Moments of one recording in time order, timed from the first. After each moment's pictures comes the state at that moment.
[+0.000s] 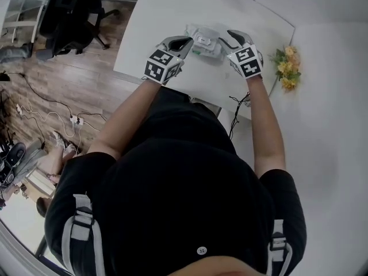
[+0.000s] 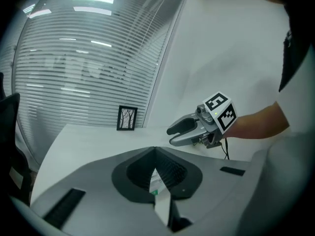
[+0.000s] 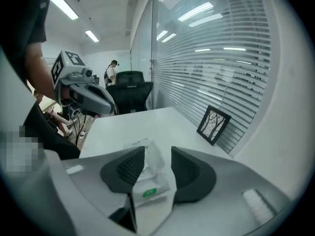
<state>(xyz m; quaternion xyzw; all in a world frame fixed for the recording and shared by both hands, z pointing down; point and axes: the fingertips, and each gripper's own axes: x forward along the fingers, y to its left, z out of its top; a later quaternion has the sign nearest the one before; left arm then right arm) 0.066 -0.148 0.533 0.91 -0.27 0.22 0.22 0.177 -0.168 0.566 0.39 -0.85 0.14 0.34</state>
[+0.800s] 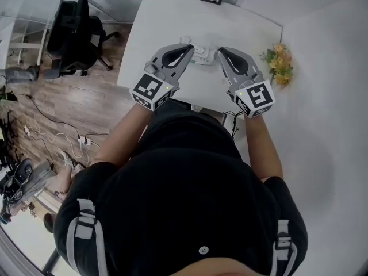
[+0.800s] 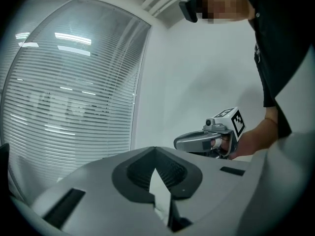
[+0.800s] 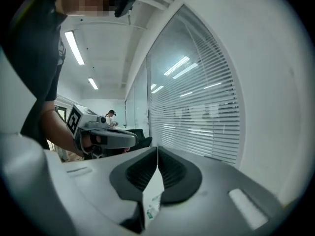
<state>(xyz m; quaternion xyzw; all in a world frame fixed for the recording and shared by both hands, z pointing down) 0.090 -0.103 0.357 0.97 -0.24 0.06 0.07 0.159 -0.086 0.356 0.45 -0.89 0.07 0.05</state>
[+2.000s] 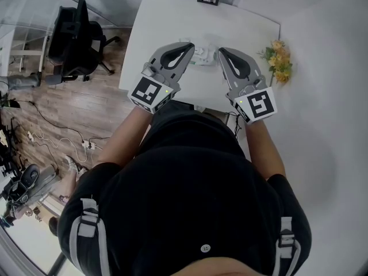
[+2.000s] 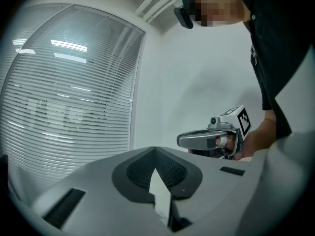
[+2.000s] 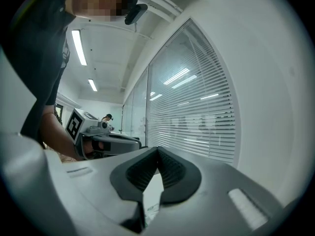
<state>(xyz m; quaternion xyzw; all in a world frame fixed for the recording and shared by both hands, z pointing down) 0.099 -0.100 0.318 0.97 -0.23 0.03 0.04 0.159 -0.072 0.310 0.48 -0.88 0.01 0.02</state>
